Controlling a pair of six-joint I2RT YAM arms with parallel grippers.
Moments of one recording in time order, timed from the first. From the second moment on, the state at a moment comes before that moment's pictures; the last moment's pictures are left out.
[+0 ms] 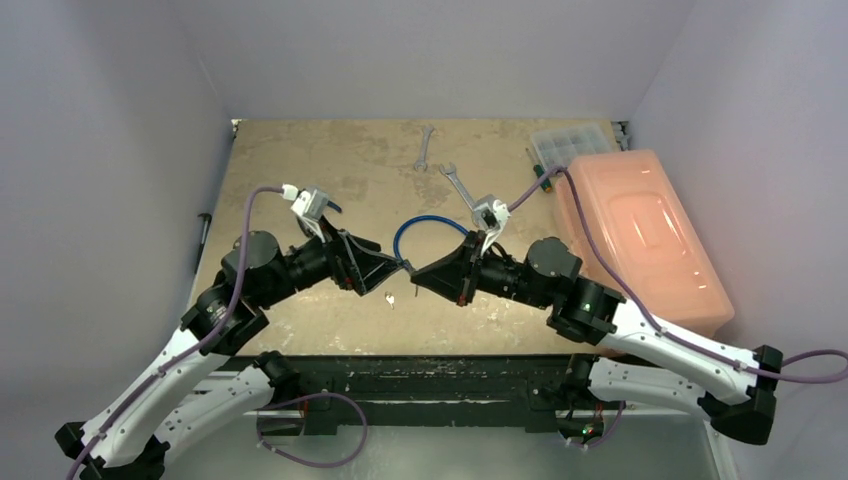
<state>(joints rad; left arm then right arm) -0.73 0.66 0.89 -0.29 0.26 -0.62 1.06 0.91 0.87 0.07 -0.18 0.59</state>
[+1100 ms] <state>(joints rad) -0.79 1.82 1.38 -0.50 -0.07 -0.86 1.06 0.54 0.94 -0.83 0.46 0.66</state>
